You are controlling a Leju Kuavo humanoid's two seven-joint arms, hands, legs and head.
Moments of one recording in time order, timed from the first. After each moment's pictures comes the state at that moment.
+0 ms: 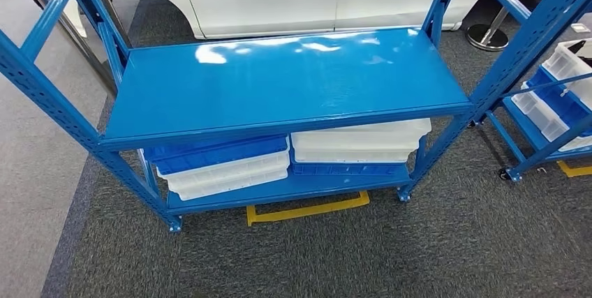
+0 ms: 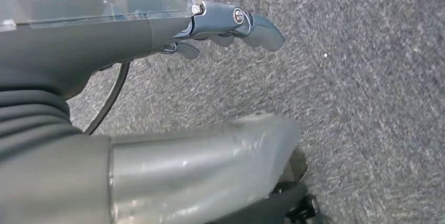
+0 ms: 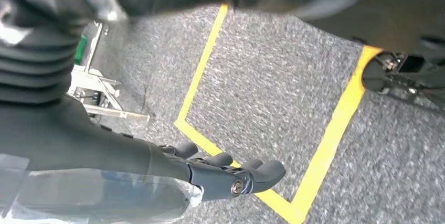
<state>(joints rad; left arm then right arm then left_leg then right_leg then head) -0.12 -0.25 0.86 -0.21 -1.20 0.31 -0.20 -0.03 0.13 -0.51 -0.19 1.04 -0.06 0.09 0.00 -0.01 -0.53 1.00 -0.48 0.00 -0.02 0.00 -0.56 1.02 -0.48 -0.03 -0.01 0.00</state>
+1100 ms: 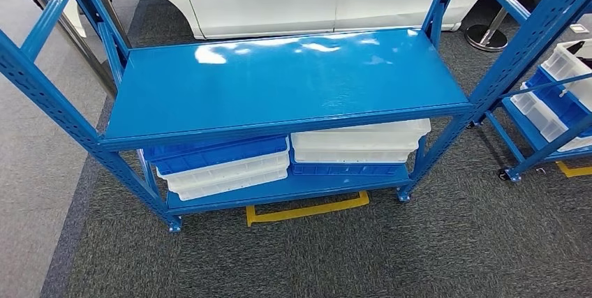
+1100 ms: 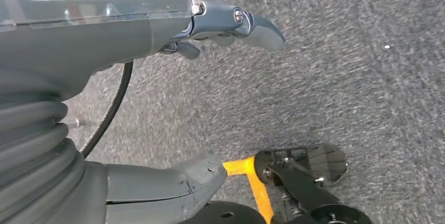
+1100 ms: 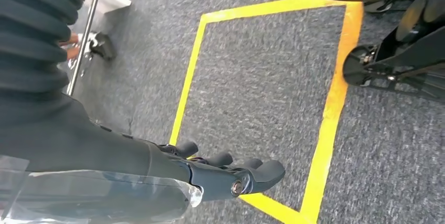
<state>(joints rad) -0.03 -0.17 0.58 -0.25 -0.79 0.22 -0.12 0.02 0.09 -0.38 -0.24 0.69 -0.06 0.07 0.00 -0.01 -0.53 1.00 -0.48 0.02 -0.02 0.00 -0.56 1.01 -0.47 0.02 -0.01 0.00</state>
